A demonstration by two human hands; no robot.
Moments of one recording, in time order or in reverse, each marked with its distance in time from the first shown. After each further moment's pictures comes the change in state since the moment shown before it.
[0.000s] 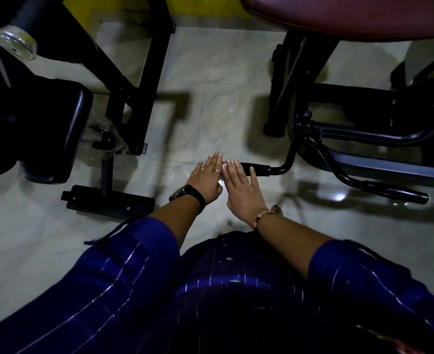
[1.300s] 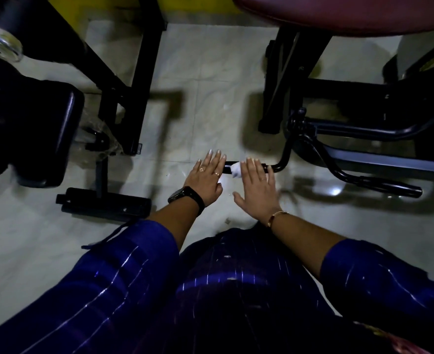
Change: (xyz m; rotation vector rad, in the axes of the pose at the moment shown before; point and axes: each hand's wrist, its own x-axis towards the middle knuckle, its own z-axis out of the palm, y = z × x) left_hand 0.002 0.002 0.007 0.140 0.064 0.080; right_hand -0.010 0.038 0.007 0.093 0.052 0.100
